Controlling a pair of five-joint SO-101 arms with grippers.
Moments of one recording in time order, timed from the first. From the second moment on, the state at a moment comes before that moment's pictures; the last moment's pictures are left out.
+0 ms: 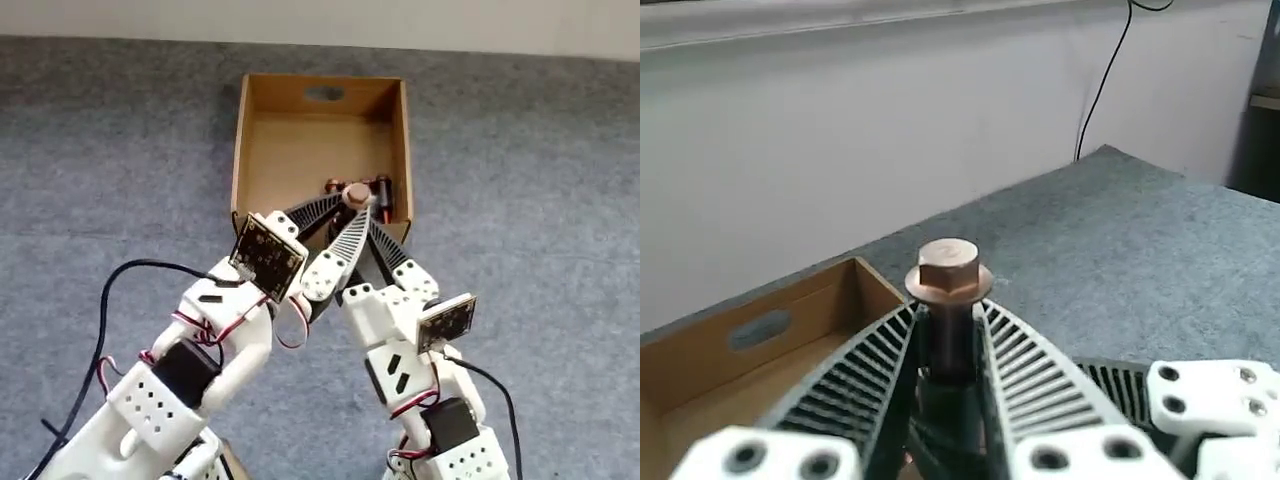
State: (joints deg) left arm 34.4 -64.7 61.3 18.0 -1.1; right arm -29.8 -103.6 95.9 7.3 0.7
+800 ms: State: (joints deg) left arm 31.6 -78.7 61.2 38.2 -1.3; right arm -29.7 -103.6 96.0 8.2 0.8
